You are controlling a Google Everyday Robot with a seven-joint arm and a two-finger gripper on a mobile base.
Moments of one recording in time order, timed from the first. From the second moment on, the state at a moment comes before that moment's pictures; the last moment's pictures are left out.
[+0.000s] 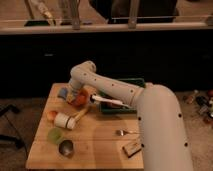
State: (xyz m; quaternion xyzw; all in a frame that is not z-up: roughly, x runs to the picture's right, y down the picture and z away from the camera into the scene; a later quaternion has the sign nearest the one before) arm -0.217 0.034 0.871 -0.27 -0.25 0.10 0.93
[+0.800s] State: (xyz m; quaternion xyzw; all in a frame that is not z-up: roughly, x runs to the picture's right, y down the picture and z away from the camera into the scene) arm -0.212 0.028 0.925 -0.25 -0.28 0.10 0.92
